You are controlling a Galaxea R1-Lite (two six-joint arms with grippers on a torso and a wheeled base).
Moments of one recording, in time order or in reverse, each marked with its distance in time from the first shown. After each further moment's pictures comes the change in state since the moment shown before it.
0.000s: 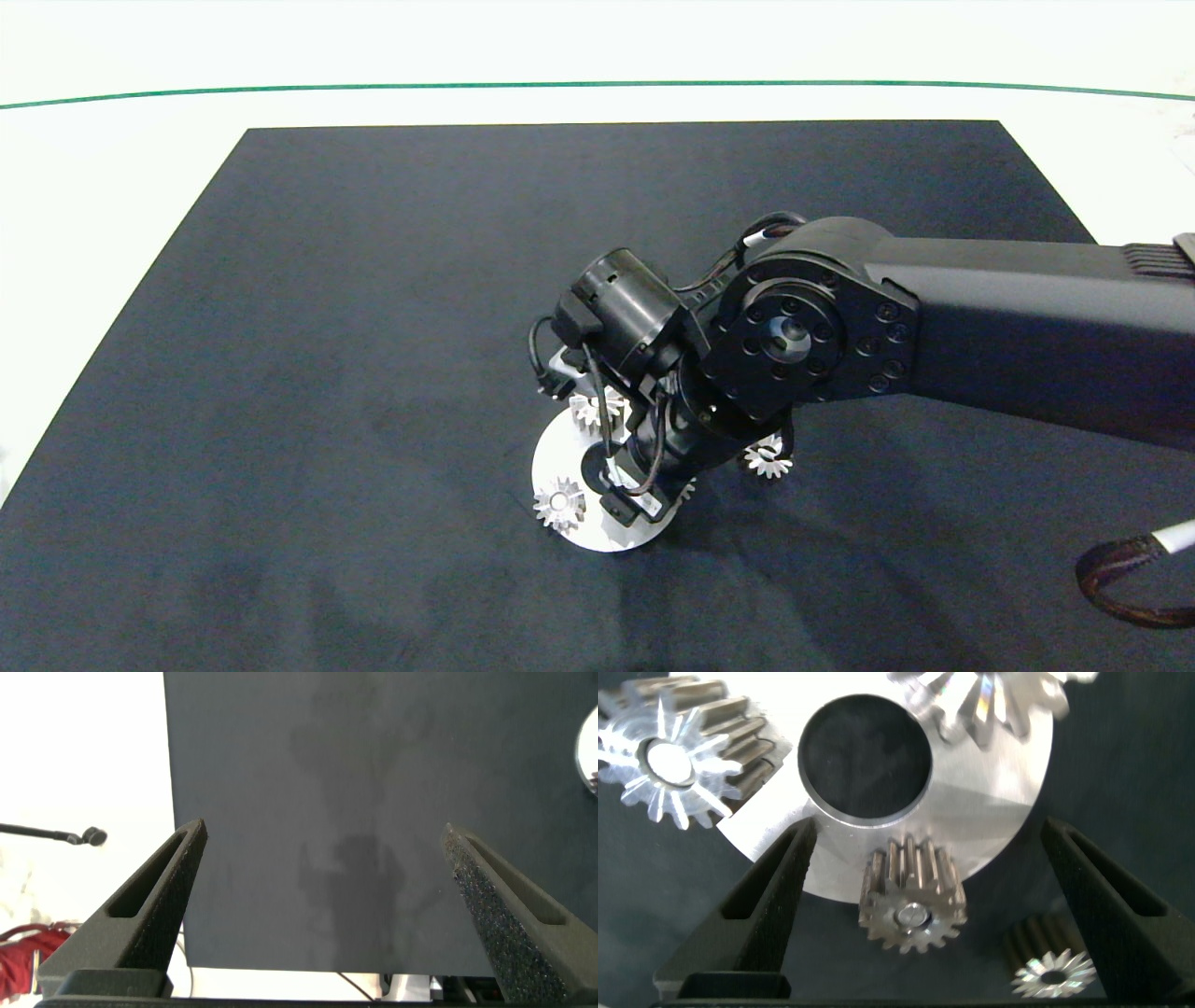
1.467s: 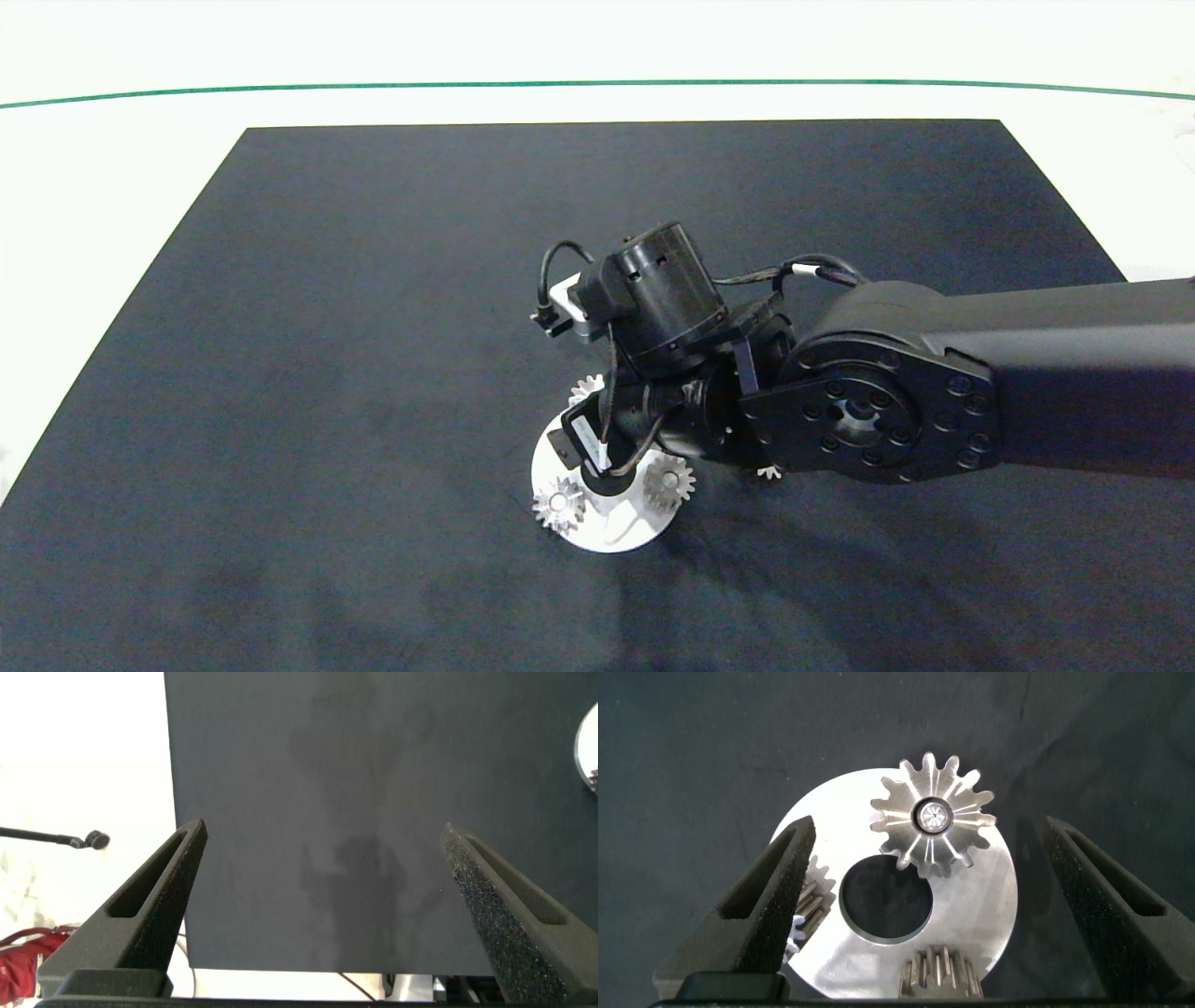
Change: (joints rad) left arm 0.000 -0.012 0.002 0.001 0.000 0.009; right arm 0.017 -0.138 0.355 -0.641 0.016 0.100
